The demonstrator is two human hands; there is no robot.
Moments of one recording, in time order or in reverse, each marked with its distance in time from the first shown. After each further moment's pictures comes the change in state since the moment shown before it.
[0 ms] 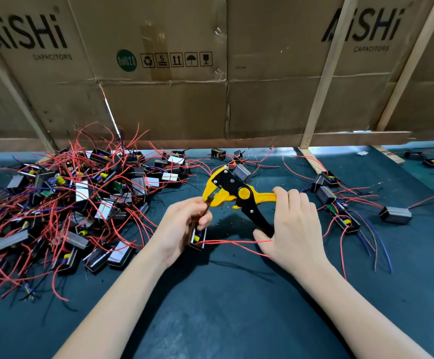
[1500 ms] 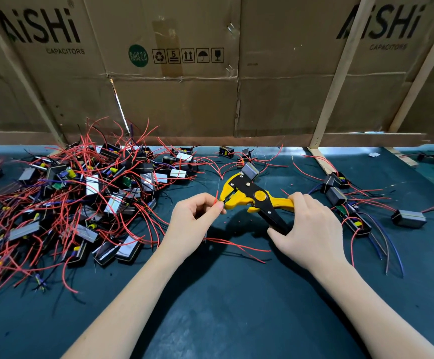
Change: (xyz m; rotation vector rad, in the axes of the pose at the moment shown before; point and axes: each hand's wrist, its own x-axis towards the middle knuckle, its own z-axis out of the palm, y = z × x) left_hand -0.001 -0.012 0.000 0.382 0.167 0.222; right_hand 0.001 0.013 0.003 0.117 0.064 0.044
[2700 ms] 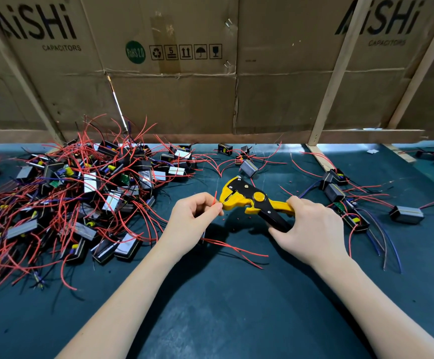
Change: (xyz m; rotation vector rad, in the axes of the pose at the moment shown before) left_hand 0.001 -0.004 -0.003 0.034 -0.056 -0.039; right_hand 0.001 0.005 -0.002 -0.036 -0.087 -0.007
